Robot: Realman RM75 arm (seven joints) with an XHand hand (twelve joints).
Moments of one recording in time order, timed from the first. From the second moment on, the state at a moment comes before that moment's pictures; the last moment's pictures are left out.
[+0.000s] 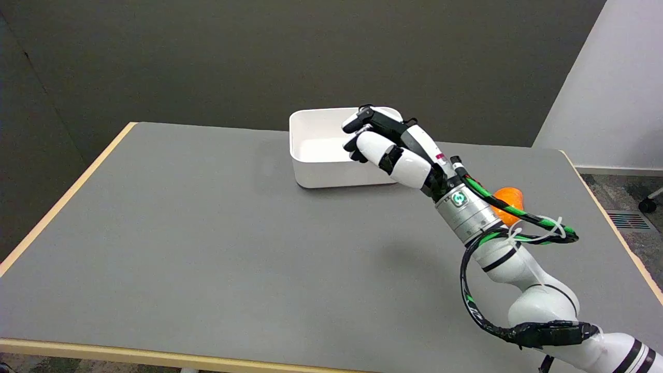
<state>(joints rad) -0.17 -1.03 1.34 -1.81 -2.32 0.38 0.81</state>
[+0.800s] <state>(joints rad) -0.17 -1.06 1.40 -1.81 -2.32 0.38 0.48</state>
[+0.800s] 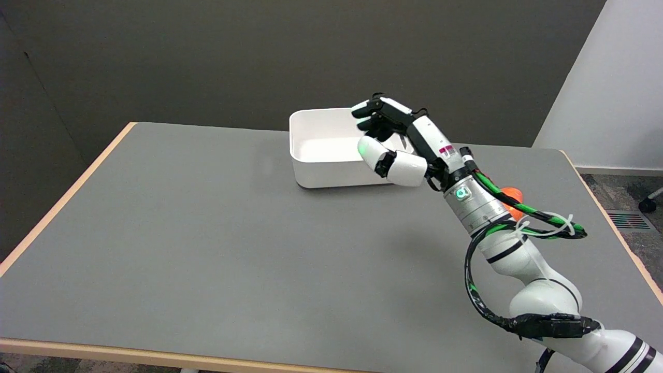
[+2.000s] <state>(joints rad) -0.35 -1.37 1.85 -1.84 -1.90 0.34 -0.47</state>
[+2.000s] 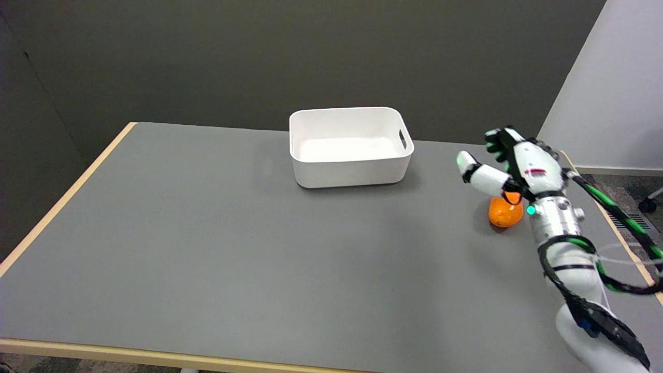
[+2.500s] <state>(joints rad) -0.46 -1.49 1.89 -1.89 -1.69 0.47 -0.65</state>
